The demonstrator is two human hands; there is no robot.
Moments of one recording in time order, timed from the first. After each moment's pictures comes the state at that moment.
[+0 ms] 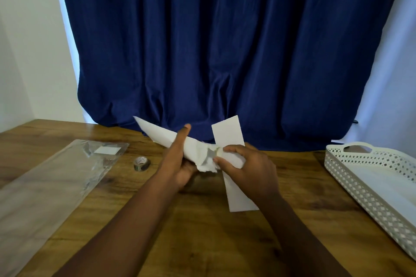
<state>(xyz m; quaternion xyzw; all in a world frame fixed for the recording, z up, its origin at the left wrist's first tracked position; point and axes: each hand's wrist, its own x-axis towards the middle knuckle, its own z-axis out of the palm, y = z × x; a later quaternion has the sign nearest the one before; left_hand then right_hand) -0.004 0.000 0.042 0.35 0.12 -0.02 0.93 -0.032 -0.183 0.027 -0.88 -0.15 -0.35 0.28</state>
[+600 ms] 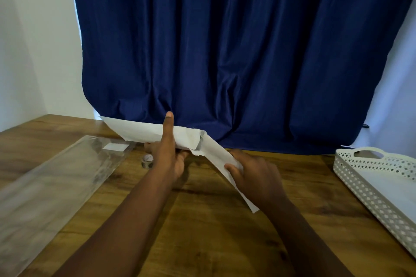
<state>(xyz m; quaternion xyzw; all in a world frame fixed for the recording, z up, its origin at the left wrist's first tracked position) -0.007 0.026 0.059 0.31 0.19 0.17 0.91 -0.033 -0.177 0.024 -0.92 -0.21 -0.29 0.14</state>
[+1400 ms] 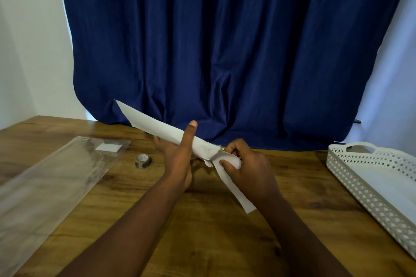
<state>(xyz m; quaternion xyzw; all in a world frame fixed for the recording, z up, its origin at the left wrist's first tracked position) -0.003 -0.009 0.034 0.46 0.10 0.18 0.86 -0.032 -0.180 0.027 -0.90 -0.19 -0.31 0.25</state>
